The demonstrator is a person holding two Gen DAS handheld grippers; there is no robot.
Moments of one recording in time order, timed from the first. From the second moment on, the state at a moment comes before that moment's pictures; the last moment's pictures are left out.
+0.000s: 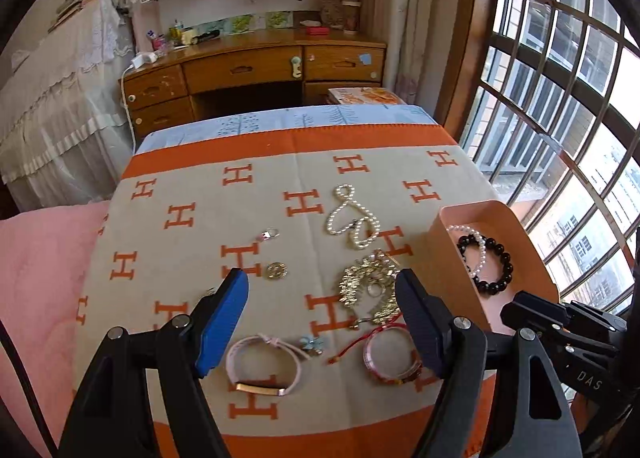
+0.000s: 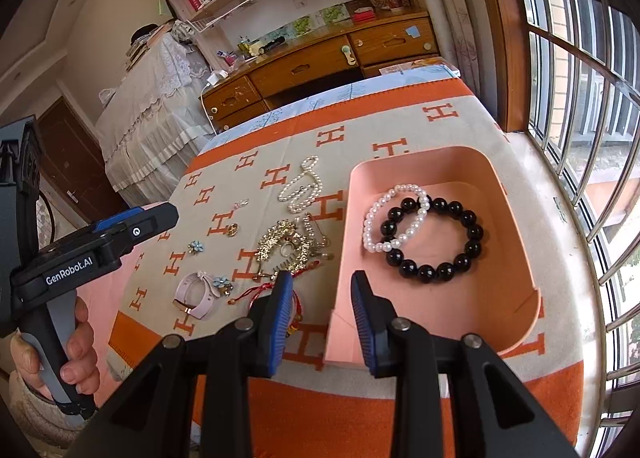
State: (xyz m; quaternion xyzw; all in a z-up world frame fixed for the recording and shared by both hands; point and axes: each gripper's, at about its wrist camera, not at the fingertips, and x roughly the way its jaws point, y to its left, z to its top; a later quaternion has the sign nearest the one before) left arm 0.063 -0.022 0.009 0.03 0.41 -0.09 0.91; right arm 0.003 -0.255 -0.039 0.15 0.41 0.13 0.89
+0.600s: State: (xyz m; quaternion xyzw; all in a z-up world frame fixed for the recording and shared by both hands) left arm 0.049 0.088 -0.046 -0.02 0.47 0.00 0.88; right arm 0.054 -0.181 -0.060 0.04 0.53 0.19 0.83
